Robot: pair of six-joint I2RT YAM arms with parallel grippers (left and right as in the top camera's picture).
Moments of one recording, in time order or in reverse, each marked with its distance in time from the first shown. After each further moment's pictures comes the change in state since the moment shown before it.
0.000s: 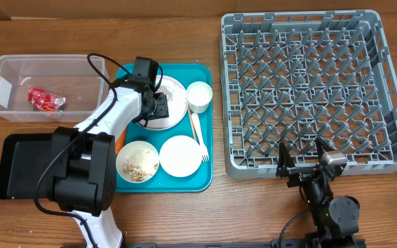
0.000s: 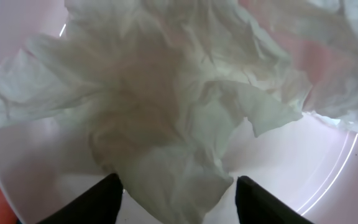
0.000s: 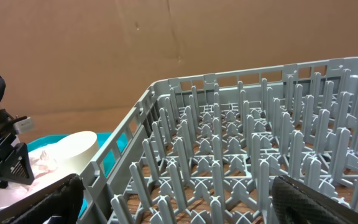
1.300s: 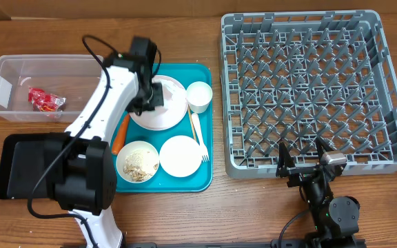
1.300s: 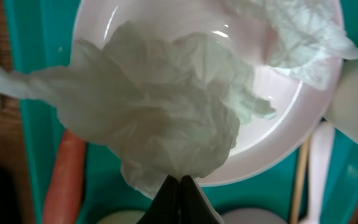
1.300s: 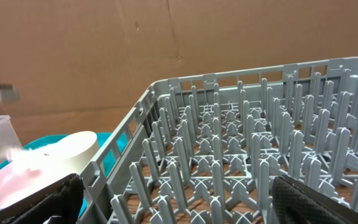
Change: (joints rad) left arm 0.000 0.008 0.363 -0.494 0.000 0.025; right arm 0.000 0.000 0.000 0.000 0.000 0.000
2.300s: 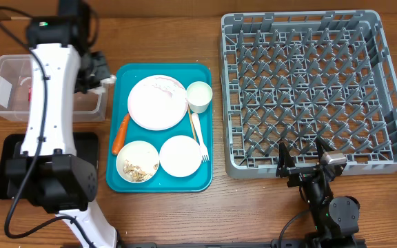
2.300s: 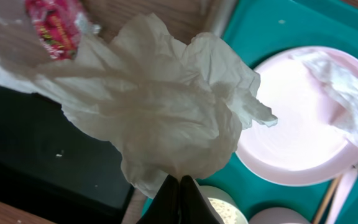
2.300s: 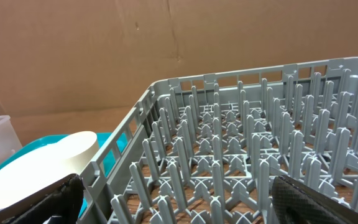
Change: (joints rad) left arm 0.266 0.000 0.398 -0.357 -0.105 -0.012; right arm 0.000 0.000 0.000 0.000 0.000 0.000
